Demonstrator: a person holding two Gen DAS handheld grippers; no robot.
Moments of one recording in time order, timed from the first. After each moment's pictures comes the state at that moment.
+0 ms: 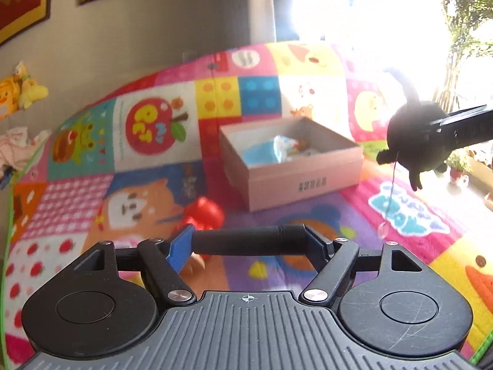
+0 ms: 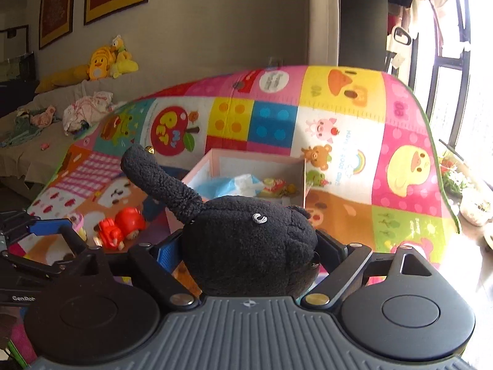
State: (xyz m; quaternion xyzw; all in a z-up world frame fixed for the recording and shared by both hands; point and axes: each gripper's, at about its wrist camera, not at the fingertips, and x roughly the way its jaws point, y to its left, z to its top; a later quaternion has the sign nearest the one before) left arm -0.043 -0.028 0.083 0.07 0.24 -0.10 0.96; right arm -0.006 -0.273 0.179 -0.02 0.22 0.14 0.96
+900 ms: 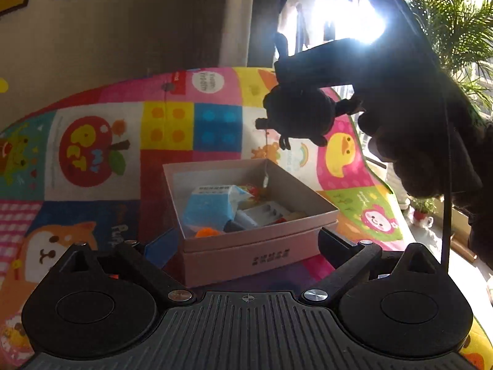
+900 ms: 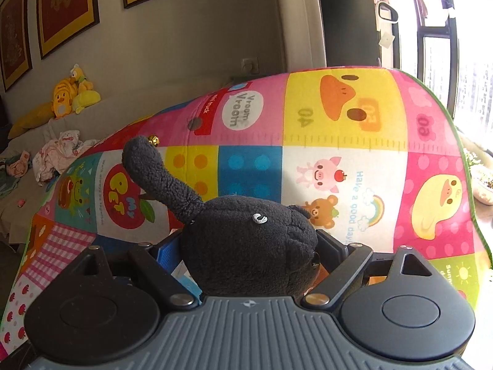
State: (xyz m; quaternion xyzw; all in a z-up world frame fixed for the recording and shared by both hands) left arm 0.036 -0.057 0.064 -0.02 0.22 -0.18 0.96; right arm 0.205 -0.243 0.160 0.04 0.31 0.12 0.94
